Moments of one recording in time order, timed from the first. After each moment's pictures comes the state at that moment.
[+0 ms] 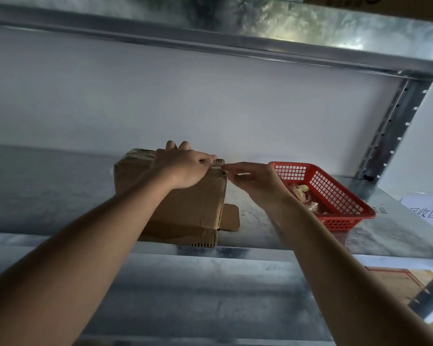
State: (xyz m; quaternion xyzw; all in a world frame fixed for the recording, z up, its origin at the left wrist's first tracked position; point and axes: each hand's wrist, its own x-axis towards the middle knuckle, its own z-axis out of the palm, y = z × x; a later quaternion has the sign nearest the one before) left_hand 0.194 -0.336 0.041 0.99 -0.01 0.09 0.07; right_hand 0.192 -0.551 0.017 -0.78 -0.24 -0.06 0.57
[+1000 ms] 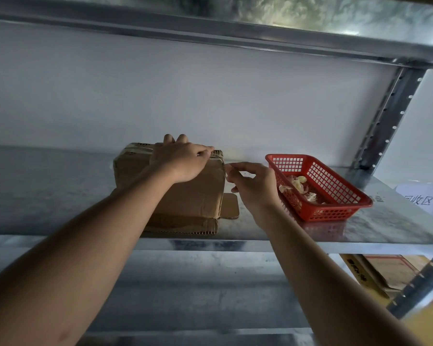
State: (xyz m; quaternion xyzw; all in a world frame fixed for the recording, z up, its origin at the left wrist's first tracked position) left_hand 0.206 -0.337 0.035 0.99 0.00 0.12 0.08; right_hand 0.178 -0.529 -0.007 -0.76 -0.11 -0.17 0.62
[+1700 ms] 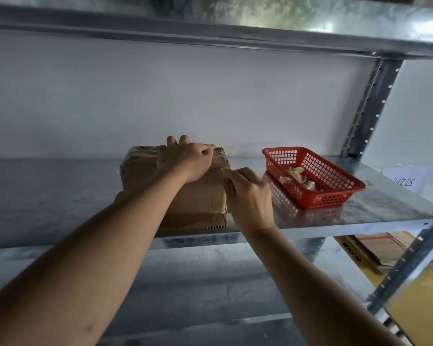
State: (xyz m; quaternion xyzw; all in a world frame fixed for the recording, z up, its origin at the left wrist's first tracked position) left_hand 0.201 -0.338 0.034 0.99 -0.01 0.13 0.09; right_hand 0.138 -0.500 -0.033 -0.81 -0.21 -0.48 0.27
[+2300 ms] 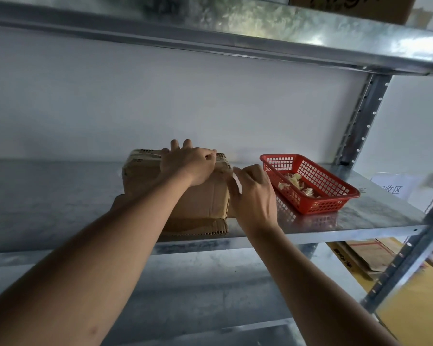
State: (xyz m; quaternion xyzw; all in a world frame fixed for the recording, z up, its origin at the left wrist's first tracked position) left_hand 0.203 -0.337 0.034 0.99 -0.03 0.13 0.09; right_hand 0.139 -0.498 -0.023 -0.83 -0.14 -0.49 0.23
